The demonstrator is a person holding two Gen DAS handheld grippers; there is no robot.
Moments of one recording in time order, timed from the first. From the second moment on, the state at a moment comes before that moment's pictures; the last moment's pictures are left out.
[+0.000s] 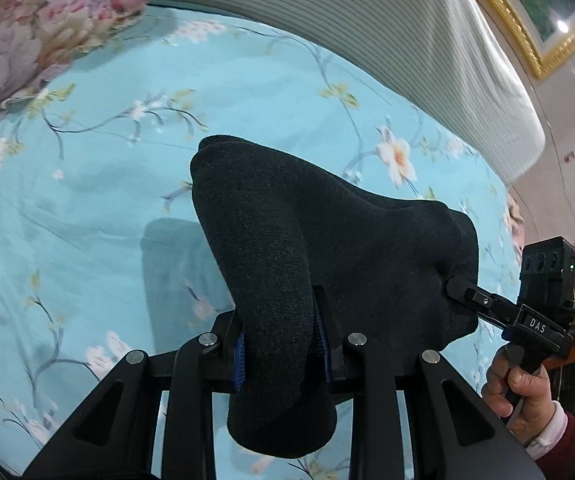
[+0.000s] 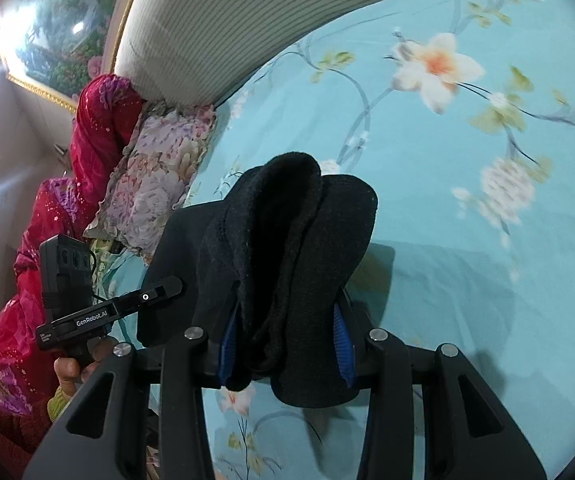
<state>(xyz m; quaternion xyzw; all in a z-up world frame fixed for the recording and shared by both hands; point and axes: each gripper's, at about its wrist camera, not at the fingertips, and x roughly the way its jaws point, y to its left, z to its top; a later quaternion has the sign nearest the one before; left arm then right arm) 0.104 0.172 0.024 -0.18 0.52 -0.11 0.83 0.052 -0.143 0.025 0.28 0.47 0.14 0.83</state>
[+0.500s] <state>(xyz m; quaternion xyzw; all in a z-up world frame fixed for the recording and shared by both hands) 0.131 0.212 -0.002 -0.19 0.53 -0.07 0.82 0.113 -0.118 0.003 0.26 0.49 0.16 0.81</state>
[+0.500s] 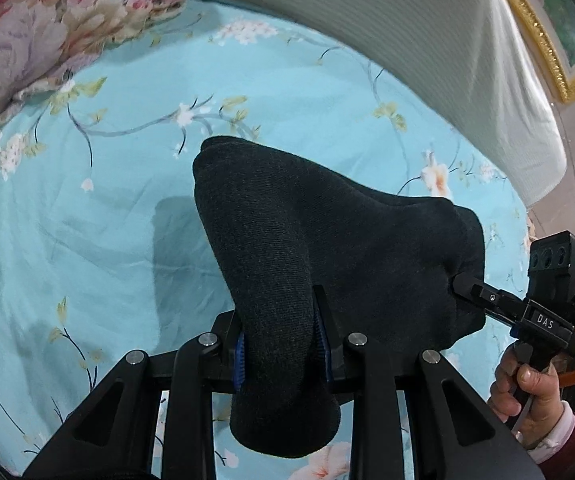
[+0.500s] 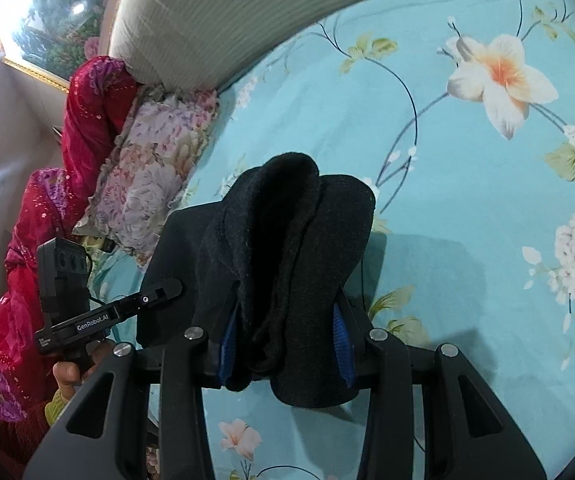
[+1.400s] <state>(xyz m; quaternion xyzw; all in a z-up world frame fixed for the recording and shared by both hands) 0.108 0.207 -0.019 -0.15 0.54 -0.01 0.83 0.103 -0.135 -0.004 0.17 0.52 0.10 0.83</state>
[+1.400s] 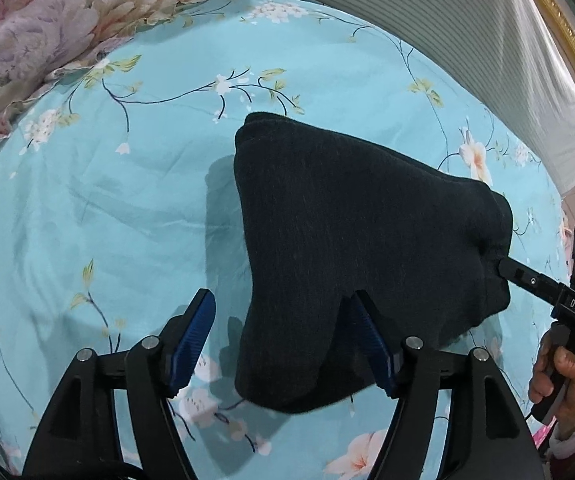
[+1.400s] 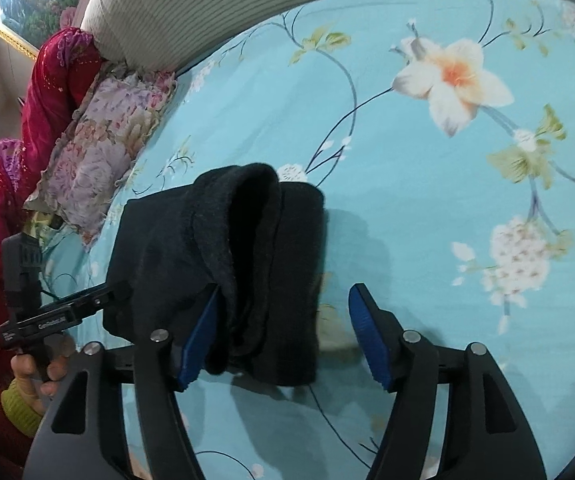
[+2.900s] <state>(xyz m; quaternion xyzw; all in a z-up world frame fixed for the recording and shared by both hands) 0.026 0.152 0.024 -0.04 0.46 0.09 0.88 0.034 -0.051 0.032 -0.03 0.44 0.08 0.90</state>
